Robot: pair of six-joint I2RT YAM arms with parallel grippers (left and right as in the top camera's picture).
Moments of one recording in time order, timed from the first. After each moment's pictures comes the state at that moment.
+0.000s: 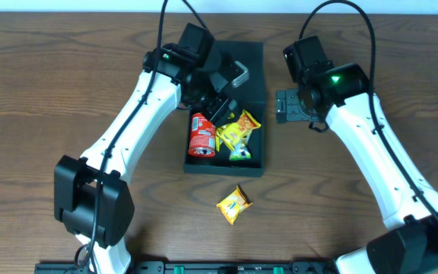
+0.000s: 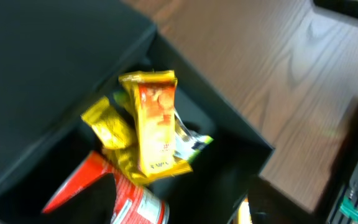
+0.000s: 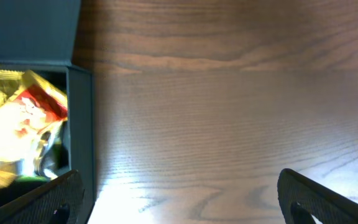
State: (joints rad) left arm -0.44 1.90 1.71 -1.04 0.52 0.35; right arm 0.35 1.66 1.56 -1.19 0.28 0.34
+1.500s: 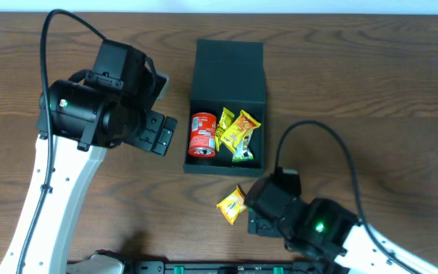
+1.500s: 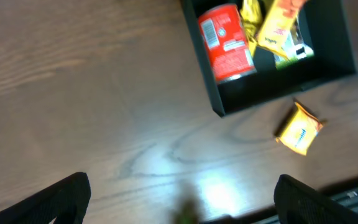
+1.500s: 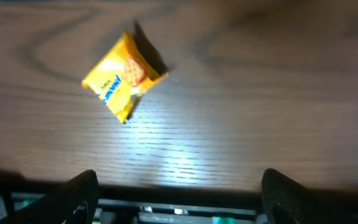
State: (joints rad) left arm -0.31 1.44 1.72 -1.52 0.05 0.08; right arm 1.02 1.07 0.82 -1.08 0.11 1.13
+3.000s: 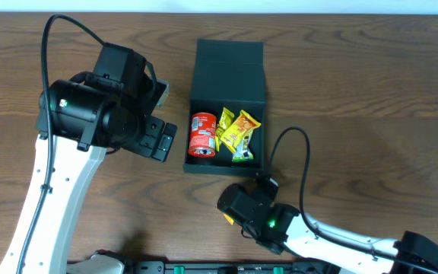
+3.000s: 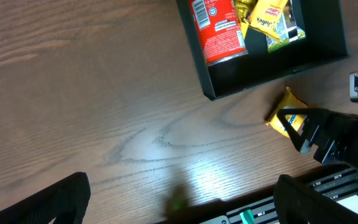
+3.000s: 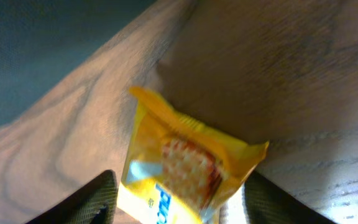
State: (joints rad) left arm -0.31 1.44 1.72 -1.57 0.07 0.07; right arm 1.05 1.40 0.54 -0.28 0.18 1.64
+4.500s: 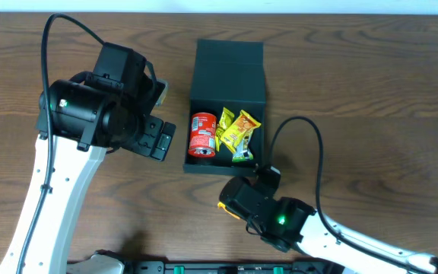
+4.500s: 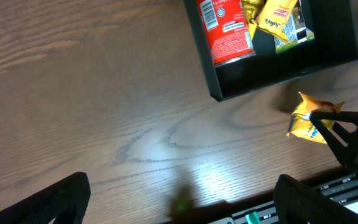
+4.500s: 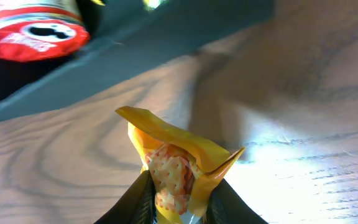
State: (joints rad) left arm -0.31 1.44 1.72 -1.57 0.05 0.07; right arm 1.04 1.27 0.68 -0.51 0.21 1.46
